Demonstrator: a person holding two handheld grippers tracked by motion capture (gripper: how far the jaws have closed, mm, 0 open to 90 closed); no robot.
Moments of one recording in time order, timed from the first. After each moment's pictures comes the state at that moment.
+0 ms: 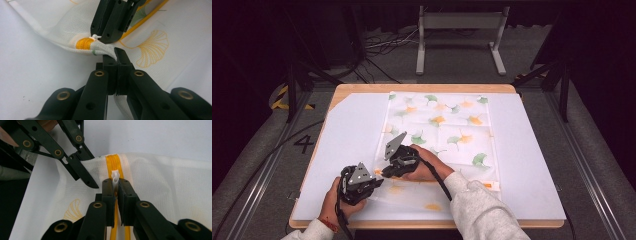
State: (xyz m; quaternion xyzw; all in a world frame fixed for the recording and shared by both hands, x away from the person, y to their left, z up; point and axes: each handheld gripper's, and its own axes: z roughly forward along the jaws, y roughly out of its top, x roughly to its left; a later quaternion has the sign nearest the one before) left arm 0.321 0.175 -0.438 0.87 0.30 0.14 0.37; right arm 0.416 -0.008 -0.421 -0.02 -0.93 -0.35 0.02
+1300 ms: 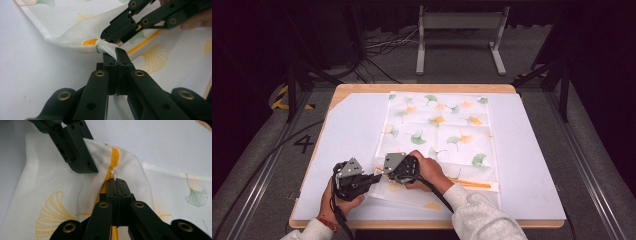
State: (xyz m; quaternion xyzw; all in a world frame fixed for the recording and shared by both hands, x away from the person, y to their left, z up) left arm 0.327 0.187 -0.430 0.83 0.35 0.10 0.43; right arm 0.375 -0.008 -0.421 -0.01 -0.92 -0.34 -0.18
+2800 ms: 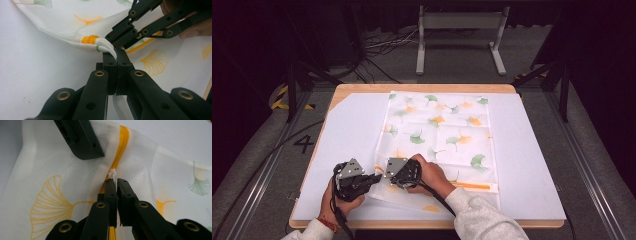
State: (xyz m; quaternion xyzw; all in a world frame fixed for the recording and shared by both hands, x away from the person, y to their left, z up) left arm 0.324 0.185 -0.430 0.83 0.34 0.11 0.43; right arm 0.369 -0.013 -0.432 -0.02 -0.92 -0.33 -0.19
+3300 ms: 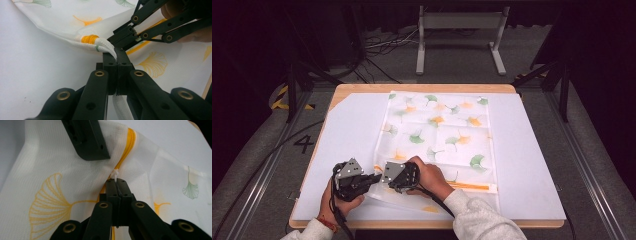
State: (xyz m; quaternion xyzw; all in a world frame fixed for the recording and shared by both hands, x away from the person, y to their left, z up) left arm 0.324 0.188 -0.428 0.83 0.35 0.11 0.43; right arm 0.361 -0.009 -0.433 0.00 -0.92 -0.32 -0.23
